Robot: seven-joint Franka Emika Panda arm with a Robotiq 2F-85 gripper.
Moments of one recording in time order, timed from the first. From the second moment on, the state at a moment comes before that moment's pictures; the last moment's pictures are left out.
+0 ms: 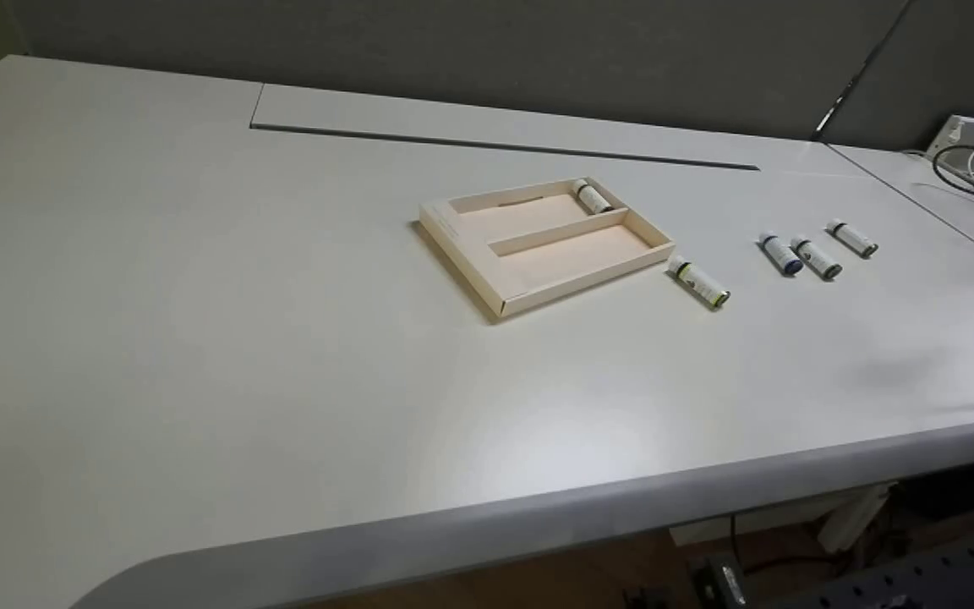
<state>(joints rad) -0.05 -0.84 -0.29 -2.55 0.01 1.75 -0.38</state>
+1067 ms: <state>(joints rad) 0.00 -0.17 0.00 -2.78 -0.13 2.74 -0.19</state>
